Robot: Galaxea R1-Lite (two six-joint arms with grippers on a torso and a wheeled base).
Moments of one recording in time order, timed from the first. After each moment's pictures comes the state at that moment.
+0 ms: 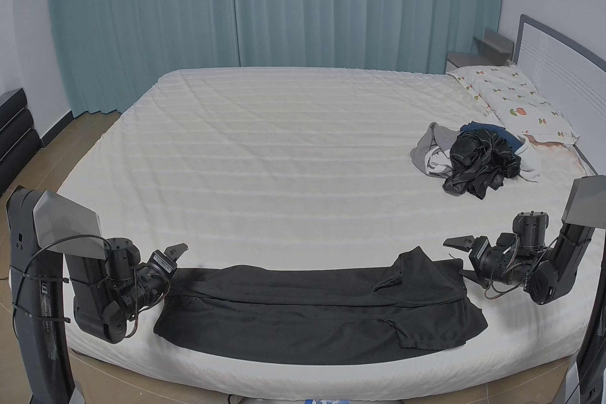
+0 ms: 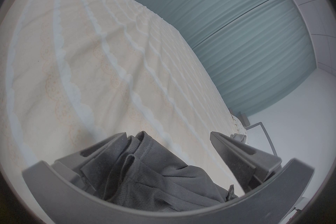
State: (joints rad) left arm -0.04 2.41 -0.42 -1.55 -0.10 -0.95; right arm 0.00 2.22 -0.49 -1.16 0.40 0.87
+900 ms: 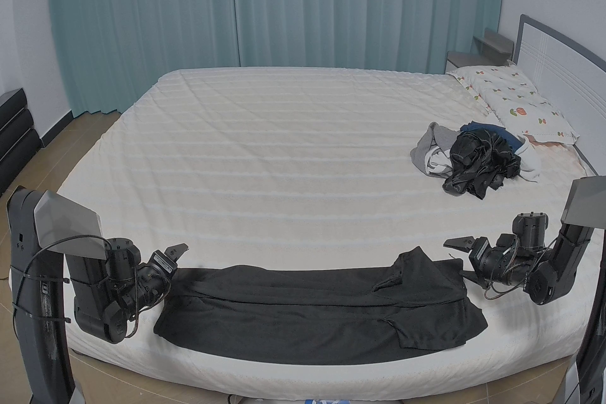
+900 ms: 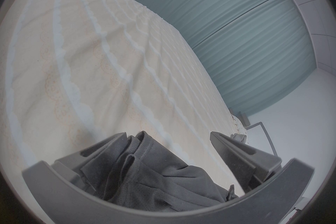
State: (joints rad) left arm -0.05 2.41 -0.42 -1.55 -0.10 -0.95; right arm 0.00 2.22 -0.50 -1.16 0.40 0.87
